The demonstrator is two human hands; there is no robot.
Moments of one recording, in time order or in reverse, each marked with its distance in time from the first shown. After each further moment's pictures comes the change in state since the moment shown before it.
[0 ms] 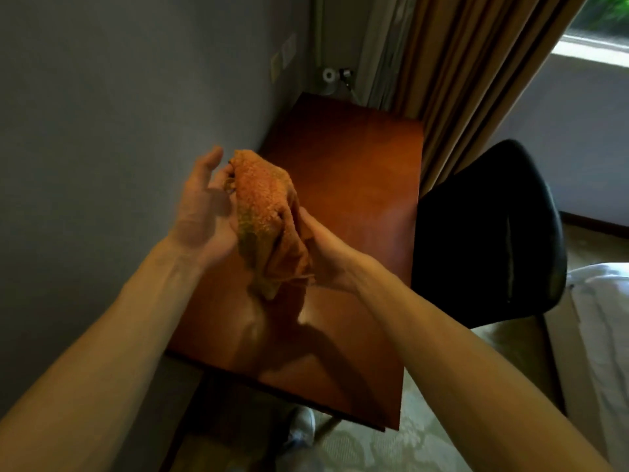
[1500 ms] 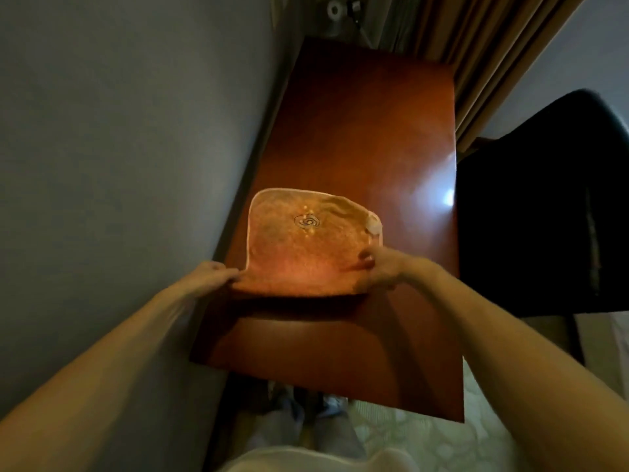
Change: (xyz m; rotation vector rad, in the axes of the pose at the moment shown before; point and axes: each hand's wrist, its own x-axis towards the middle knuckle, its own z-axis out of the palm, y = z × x) left_hand 0.101 -0.037 -0.269 1.287 0.245 -0.642; right_hand 0.094 0.022 -0.054 -1.010 0.255 0.270
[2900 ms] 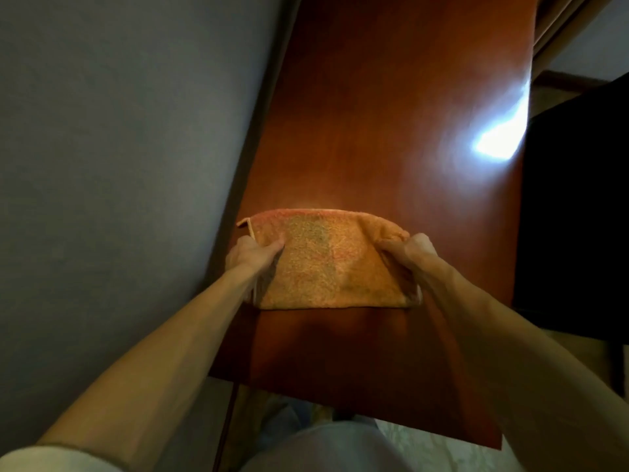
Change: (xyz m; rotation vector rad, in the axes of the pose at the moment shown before) left_hand 0.104 0.033 0.067 0.025 0.209 -0.178; right_hand 0.132 0.033 0.024 0.663 0.267 0.411
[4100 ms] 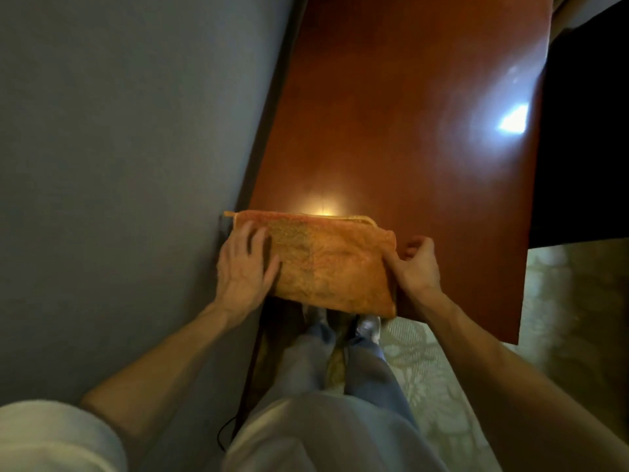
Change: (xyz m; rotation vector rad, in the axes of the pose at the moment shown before) left_hand -0.119 -0.205 0.005 0.538 0.326 0.750; right_hand -0.132 0.165 0.082 0.106 0.113 -0.297
